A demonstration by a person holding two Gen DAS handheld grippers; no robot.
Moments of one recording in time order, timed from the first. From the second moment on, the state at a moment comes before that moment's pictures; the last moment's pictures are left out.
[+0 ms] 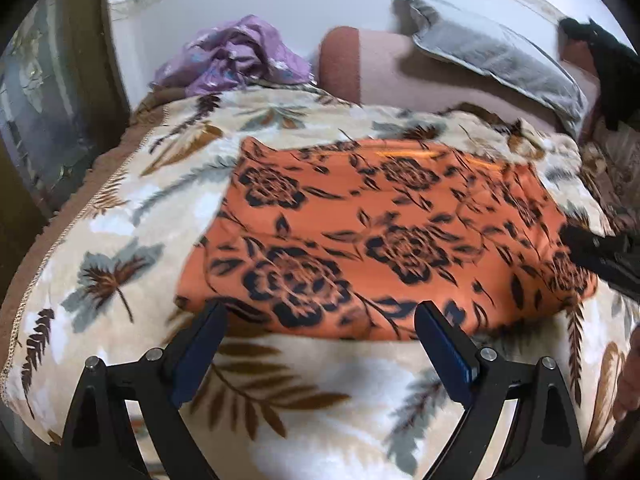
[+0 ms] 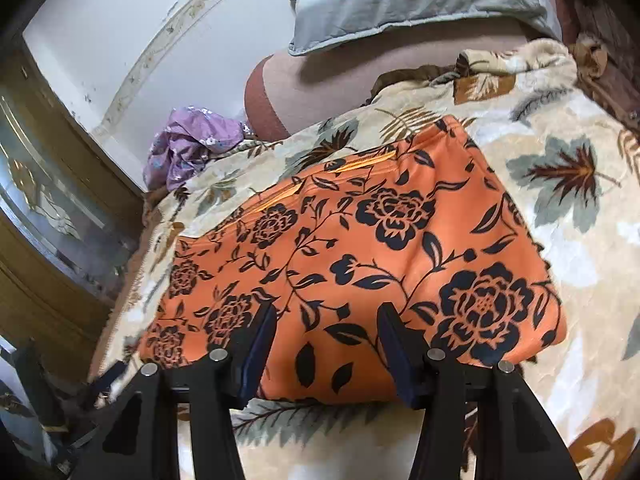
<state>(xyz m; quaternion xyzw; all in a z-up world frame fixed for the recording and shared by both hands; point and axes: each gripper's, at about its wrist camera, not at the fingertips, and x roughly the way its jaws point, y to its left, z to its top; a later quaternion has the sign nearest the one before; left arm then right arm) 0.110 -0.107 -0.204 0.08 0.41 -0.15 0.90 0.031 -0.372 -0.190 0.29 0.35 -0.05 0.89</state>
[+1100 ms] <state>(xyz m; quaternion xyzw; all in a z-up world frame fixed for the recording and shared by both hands) 0.190 -0.079 -0.257 0.11 0.48 -0.02 0.87 0.069 -0.362 -0.241 0.30 0.45 -0.05 0.84</state>
